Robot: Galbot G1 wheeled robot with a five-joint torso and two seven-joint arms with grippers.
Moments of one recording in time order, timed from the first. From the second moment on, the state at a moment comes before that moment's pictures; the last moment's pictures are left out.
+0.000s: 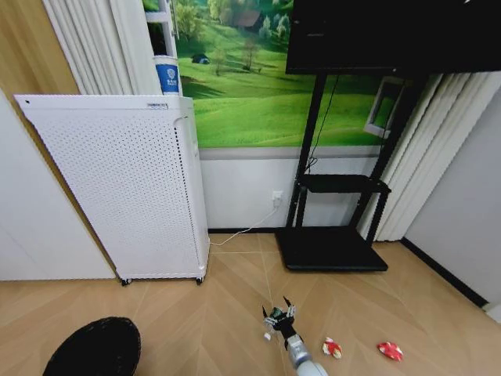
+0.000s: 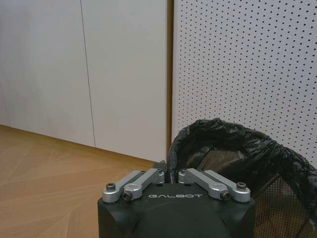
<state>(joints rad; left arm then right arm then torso) 1.94 -1.50 -1.16 -1.85 -0.53 -0.22 0.16 -1.33 1.27 0.17 1.47 -0.07 0.18 0.18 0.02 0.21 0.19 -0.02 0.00</state>
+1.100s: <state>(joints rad) 1.90 -1.52 -1.12 -1.85 -0.49 -0.24 0.17 -1.02 1.19 -0.25 1.42 0.90 -0.39 0.68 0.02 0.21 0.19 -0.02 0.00</state>
